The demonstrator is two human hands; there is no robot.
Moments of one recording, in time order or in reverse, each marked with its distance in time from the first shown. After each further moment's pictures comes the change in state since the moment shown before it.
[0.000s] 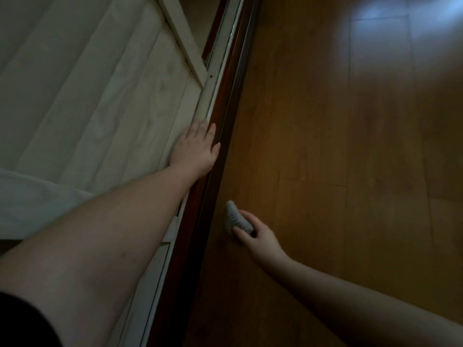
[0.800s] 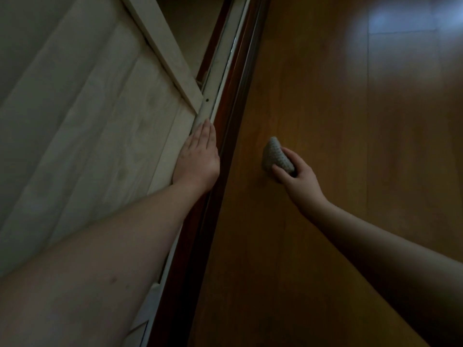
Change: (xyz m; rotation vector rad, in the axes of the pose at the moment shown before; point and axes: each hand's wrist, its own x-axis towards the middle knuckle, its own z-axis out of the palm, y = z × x) left_hand 0.097 0.001 0.021 -0.171 0.187 -0.055; right_hand 0.154 -0.130 -0.131 -0.086 0.245 -0.326
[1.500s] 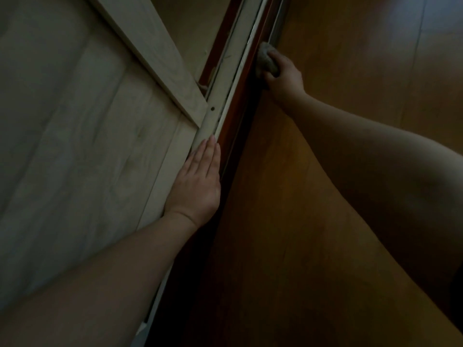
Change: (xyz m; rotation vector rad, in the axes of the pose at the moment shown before) left_hand 0.001 -0.003 0.003 -0.036 -0.026 0.049; right_hand 0.261 -0.109 0.027 -0.360 -0.053 -0.135
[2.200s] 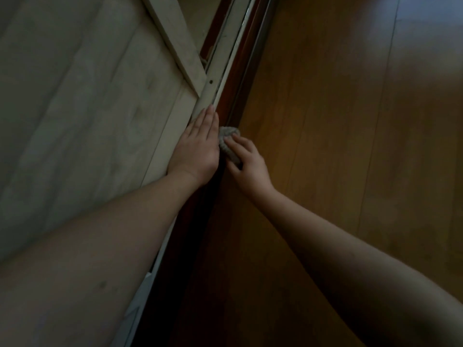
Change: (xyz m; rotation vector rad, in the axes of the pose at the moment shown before) left_hand 0.002 0.002 -0.010 0.013 -0.059 -0.020; right_hand -0.235 0.035 0.101 -0.068 -0.087 -0.084
